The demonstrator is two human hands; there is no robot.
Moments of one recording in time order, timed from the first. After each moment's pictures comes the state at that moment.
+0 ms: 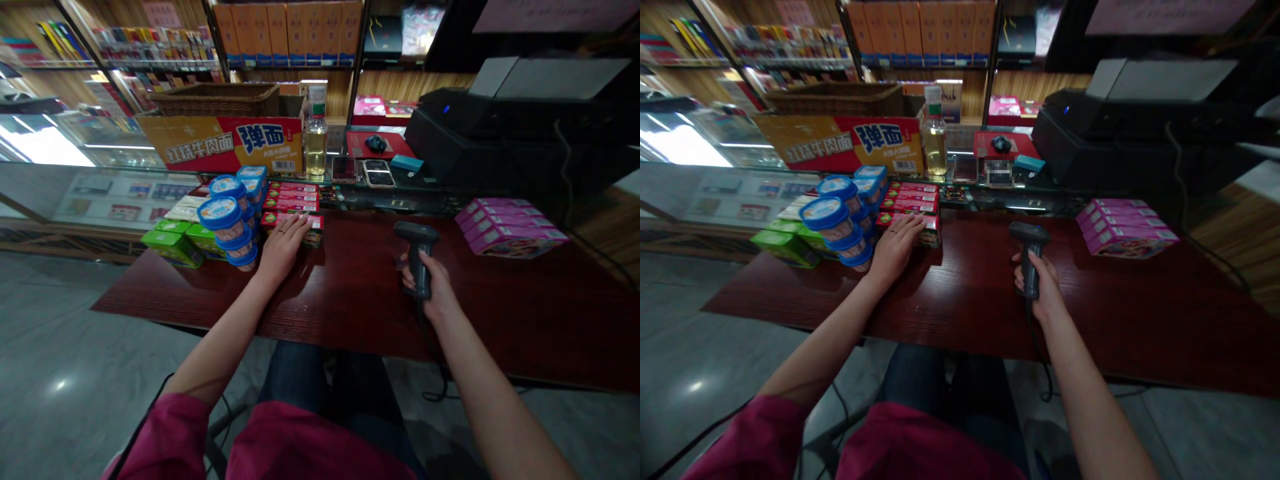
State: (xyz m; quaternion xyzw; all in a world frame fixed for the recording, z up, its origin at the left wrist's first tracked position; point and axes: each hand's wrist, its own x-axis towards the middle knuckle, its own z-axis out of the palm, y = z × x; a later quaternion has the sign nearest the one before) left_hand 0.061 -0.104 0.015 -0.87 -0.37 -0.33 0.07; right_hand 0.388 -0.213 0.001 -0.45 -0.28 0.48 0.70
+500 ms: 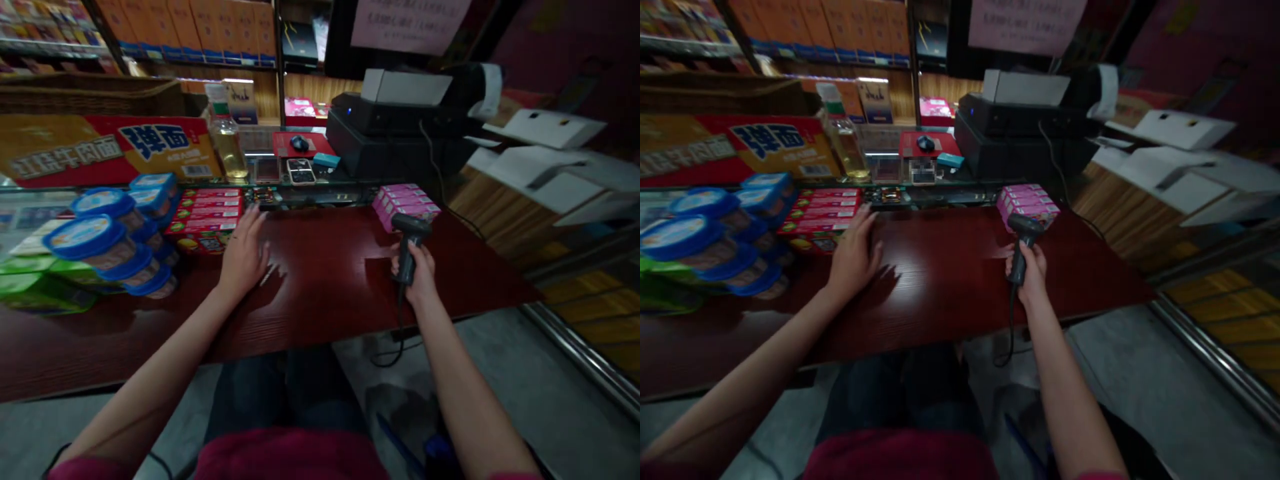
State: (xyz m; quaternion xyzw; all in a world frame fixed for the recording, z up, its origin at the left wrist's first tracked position) left_hand 0.142 -0.116 0.019 -0.86 -0.29 -0.41 0.05; right_hand 0.496 -0.273 0.005 -0.48 -0.25 0.30 0.79
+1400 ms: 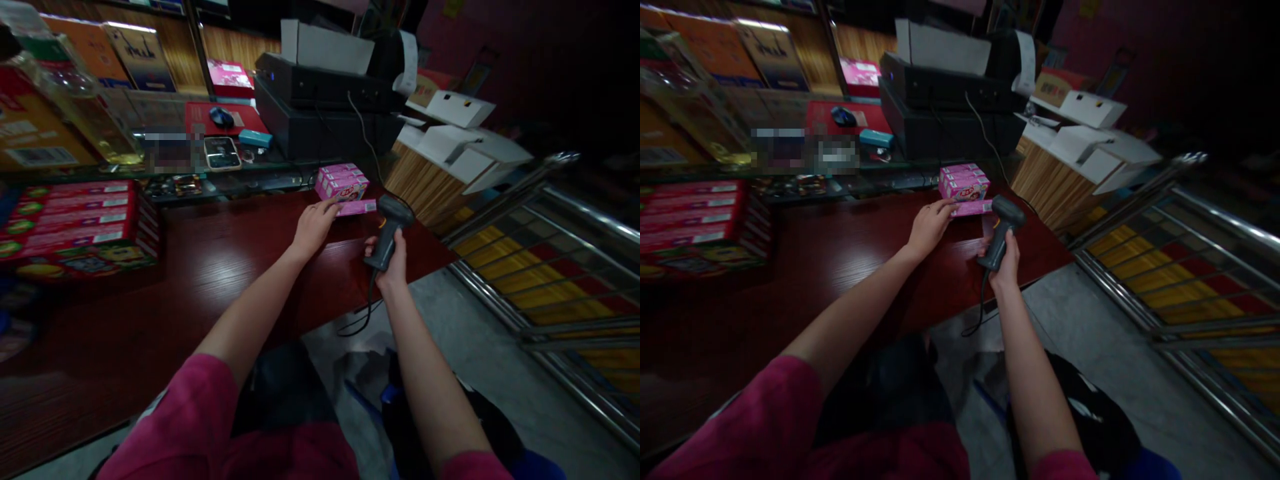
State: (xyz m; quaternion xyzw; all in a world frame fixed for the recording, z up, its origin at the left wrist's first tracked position) left_hand 0.447 -0.144 -0.003 -0.92 -0.17 -0.34 -0.12; right_hand 0.556 -0.319 -0.004 -0.49 -0.16 0.24 0.82
